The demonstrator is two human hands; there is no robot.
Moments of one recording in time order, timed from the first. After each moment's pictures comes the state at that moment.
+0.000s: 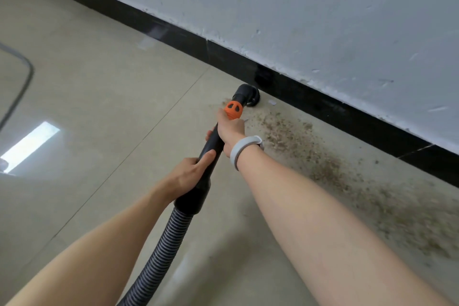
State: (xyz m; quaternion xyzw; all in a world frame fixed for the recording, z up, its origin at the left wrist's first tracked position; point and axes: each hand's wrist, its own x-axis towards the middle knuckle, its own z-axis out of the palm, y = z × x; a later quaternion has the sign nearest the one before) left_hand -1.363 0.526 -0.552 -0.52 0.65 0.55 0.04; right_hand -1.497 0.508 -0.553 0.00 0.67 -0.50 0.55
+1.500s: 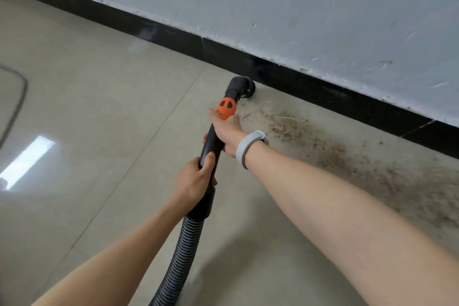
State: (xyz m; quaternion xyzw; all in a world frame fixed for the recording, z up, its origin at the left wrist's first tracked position) left_hand -1.351 0.545 -0.546 -0.55 0.67 0.49 -0.06; right_hand -1.479 0.508 -0.553 -0.02 0.66 -0.49 0.57
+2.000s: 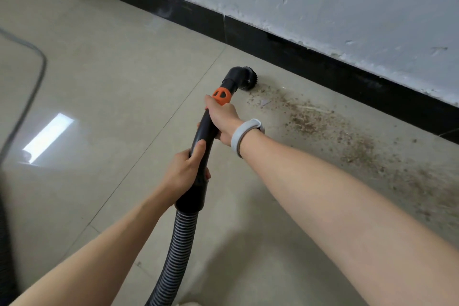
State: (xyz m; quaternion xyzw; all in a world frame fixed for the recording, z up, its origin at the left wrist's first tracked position) left_hand -1.313 0.524 -0.541 -0.59 0.60 0.53 -0.06; right_hand -1.435 0.472 -0.562 -0.06 0.66 -0.46 0.59
